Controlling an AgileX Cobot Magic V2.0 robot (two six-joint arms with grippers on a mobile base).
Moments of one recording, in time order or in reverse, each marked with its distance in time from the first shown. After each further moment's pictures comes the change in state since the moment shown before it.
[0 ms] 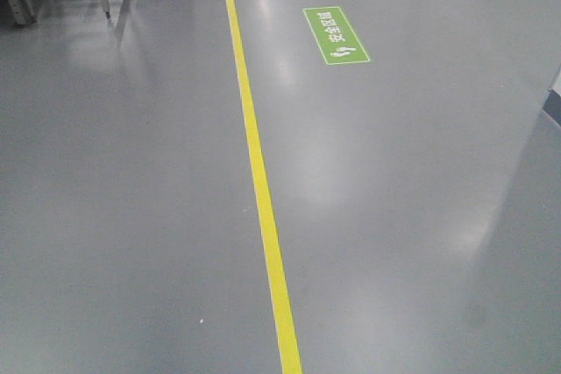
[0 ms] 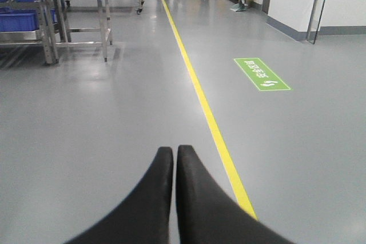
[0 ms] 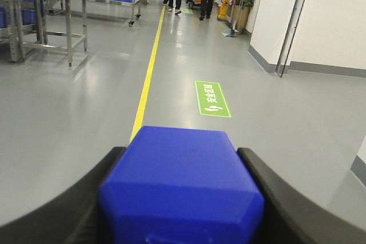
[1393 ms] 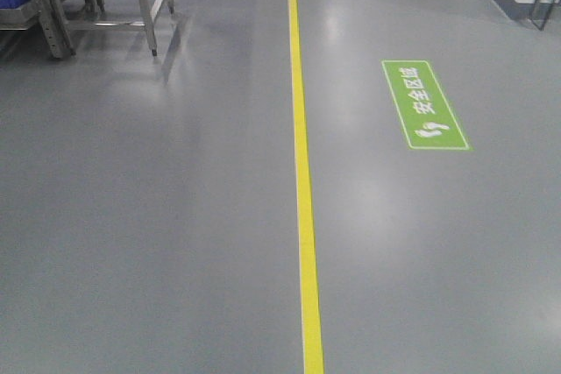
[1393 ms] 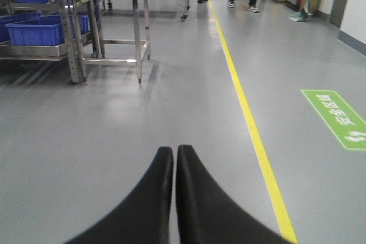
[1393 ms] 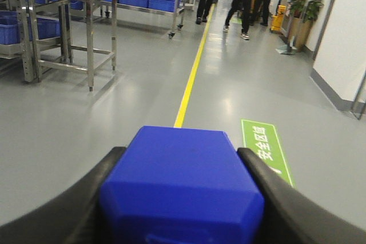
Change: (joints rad) left arm 0.000 0.000 0.000 0.000 0.000 0.000; right arm 0.000 0.000 0.000 0.000 0.000 0.000
